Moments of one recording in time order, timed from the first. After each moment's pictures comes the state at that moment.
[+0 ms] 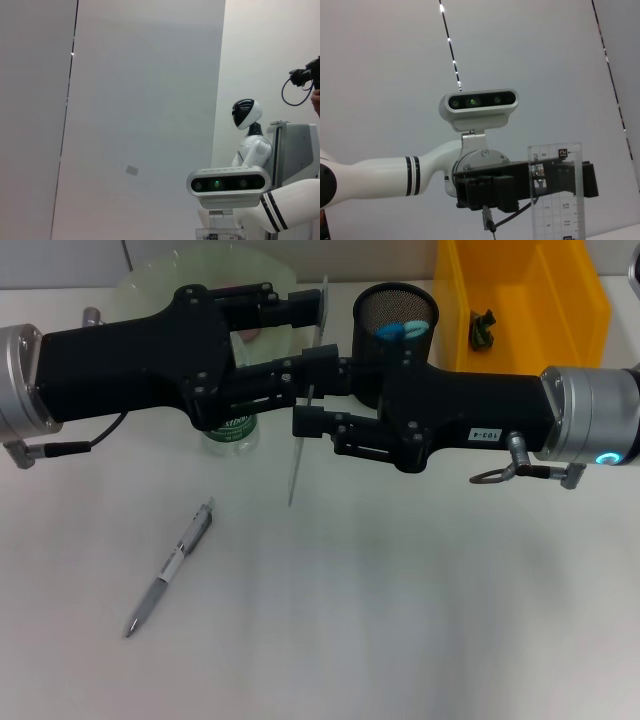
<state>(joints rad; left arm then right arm) -0.46 -2.06 1.01 0.92 1.47 1.75 -1.48 0.69 2.09 -0.98 -0.45 -1.57 -1.69 1.25</state>
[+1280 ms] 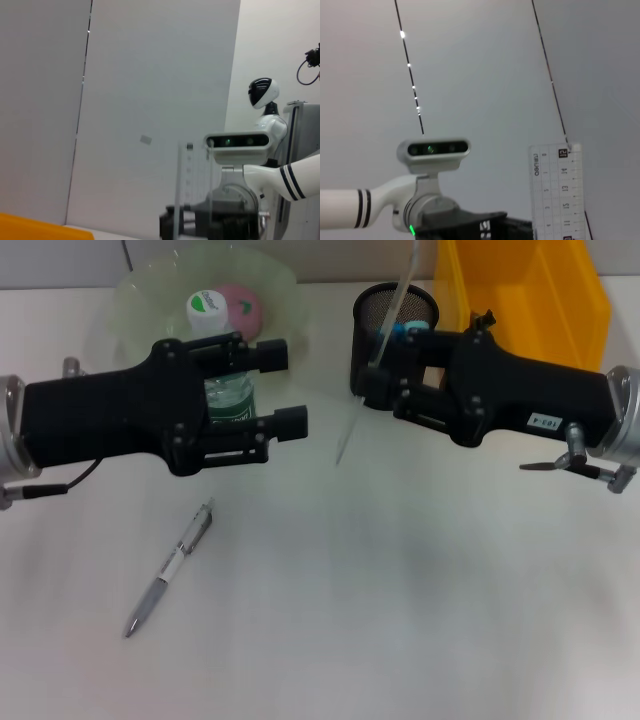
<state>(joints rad) -0.41 -2.05 1.00 0.89 1.53 1.75 -1.43 0.57 2.08 -0.92 -0.52 -1.50 -1.69 1.24</state>
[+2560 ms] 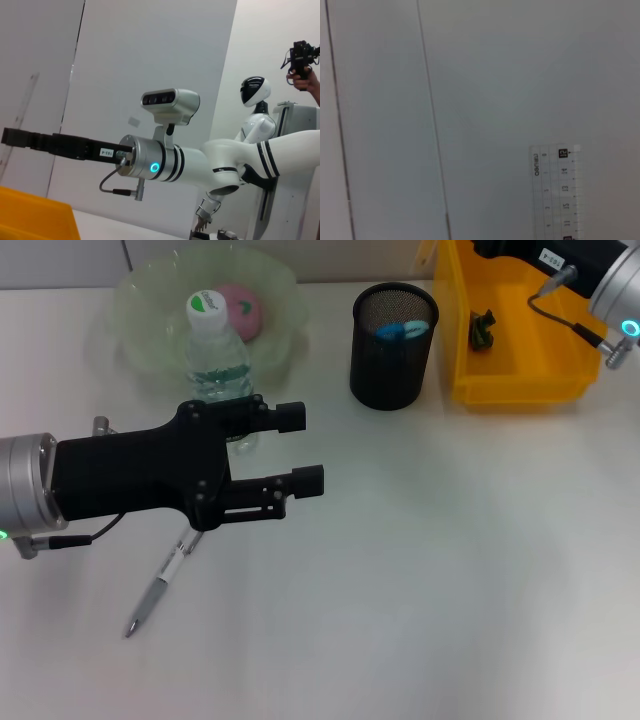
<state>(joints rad) -0.40 -2.07 1.03 0.77 1.56 1.76 -1.37 0.66 2.09 -0.89 -0.49 -1.24 -1.11 1.10</state>
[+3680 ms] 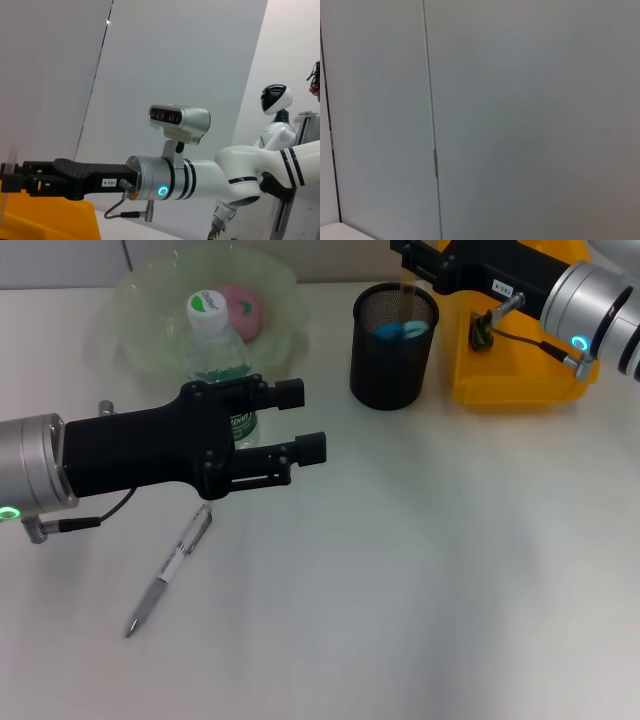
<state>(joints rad) -0.43 -2.07 1.01 0.73 1.56 1.70 -1.40 0.72 2.09 -0.99 -0.41 -1.23 -0.94 1.01</state>
